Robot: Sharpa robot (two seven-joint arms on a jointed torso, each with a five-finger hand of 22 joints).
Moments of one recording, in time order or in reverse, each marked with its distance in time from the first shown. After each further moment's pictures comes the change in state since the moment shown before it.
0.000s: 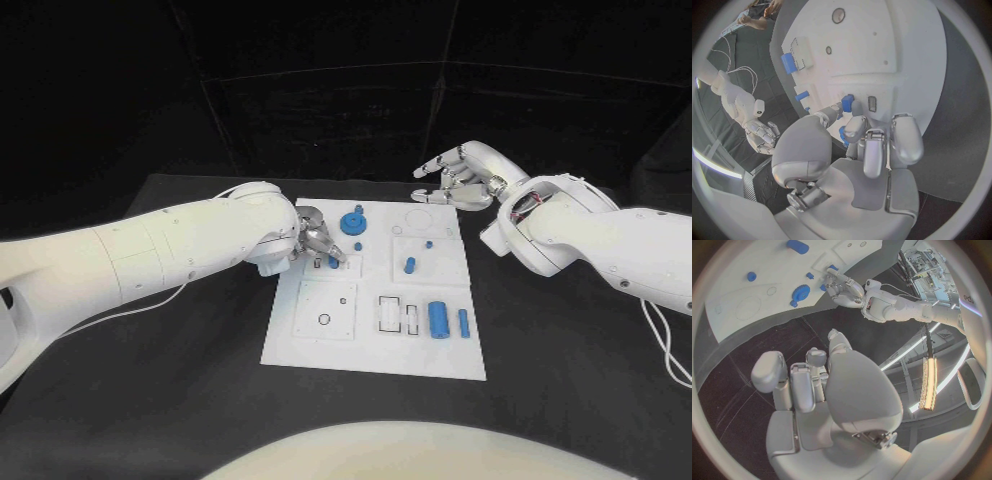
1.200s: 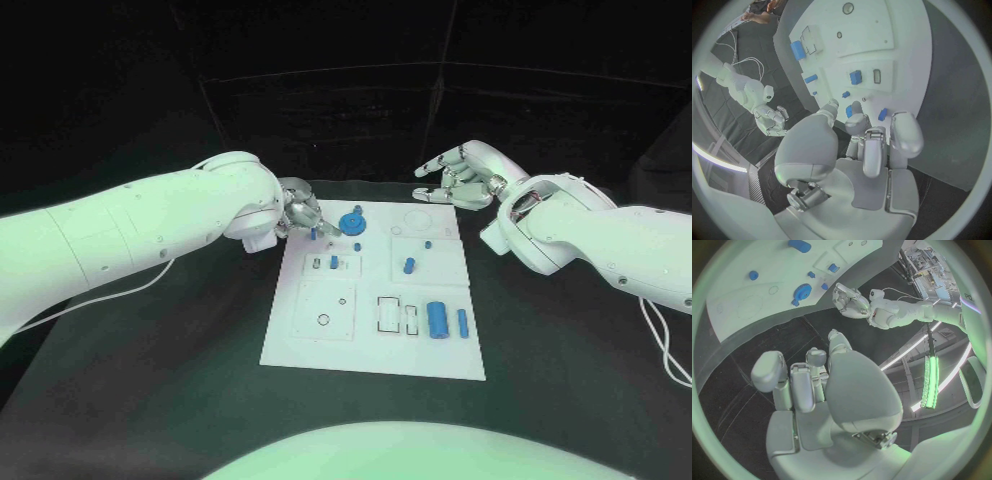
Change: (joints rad) left arm 0.059 -0.069 0.071 0.045 0.000 0.023 -0.003; left_hand 0.080 0.038 -0.421 0.115 -0.086 -0.059 0.032 -0.059 -0.038 -0.054 0.027 -0.081 -0.104 0.000 0.004 0.000 0.000 -0.015 -0.029 0.007 -0.059 -0.063; right arm 0.000 0.001 0.000 -0.016 0.019 0.000 0.000; right_hand -0.004 0.004 -0.003 0.003 0.000 0.000 0.000 0.000 0.000 0.000 0.000 -0.004 -0.004 0.000 0.000 0.000 0.000 0.000 0.000 0.000 -0.004 -0.009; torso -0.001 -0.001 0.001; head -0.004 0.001
